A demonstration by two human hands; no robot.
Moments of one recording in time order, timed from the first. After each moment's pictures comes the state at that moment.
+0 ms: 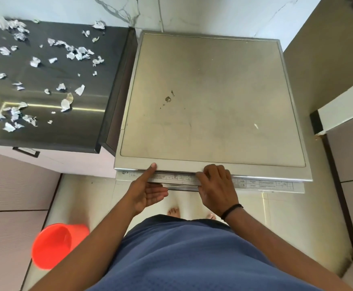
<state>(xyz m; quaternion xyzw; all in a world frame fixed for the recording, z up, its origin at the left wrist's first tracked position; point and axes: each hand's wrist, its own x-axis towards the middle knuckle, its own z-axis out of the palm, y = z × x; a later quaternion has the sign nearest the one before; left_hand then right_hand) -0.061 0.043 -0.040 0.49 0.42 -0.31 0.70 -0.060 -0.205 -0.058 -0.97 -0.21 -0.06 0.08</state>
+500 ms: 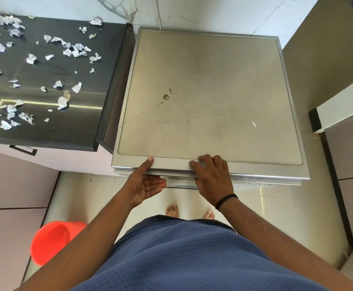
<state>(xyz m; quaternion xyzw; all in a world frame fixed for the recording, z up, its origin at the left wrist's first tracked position) -0.047 0.044 -0.037 0.48 0.42 -0.32 0.70 -0.042 -0.200 -0.054 -0.98 -0.20 -0.06 0.05</state>
